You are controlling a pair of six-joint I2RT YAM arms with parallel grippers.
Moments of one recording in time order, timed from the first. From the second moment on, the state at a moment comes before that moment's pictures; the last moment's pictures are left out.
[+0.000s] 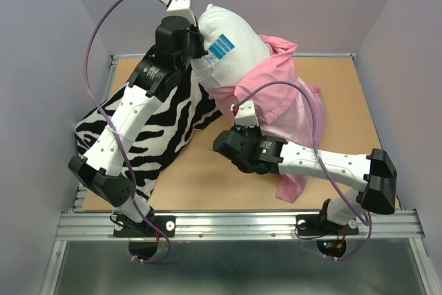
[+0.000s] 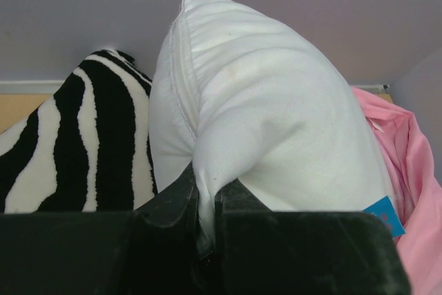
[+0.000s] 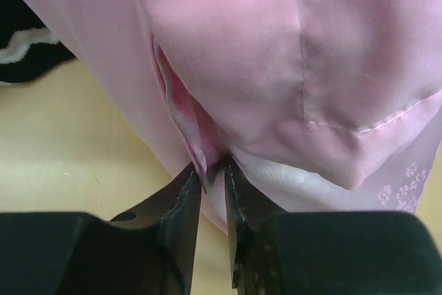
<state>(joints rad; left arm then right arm) -0.57 1.56 1.90 -0.52 -0.33 -0.31 1.20 1.51 1.29 -0.73 1.15 0.62</state>
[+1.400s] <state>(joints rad) -0.20 1.35 1.94 -0.56 -0.03 -0.43 1.07 1.00 1.65 -0.91 1.00 0.60</state>
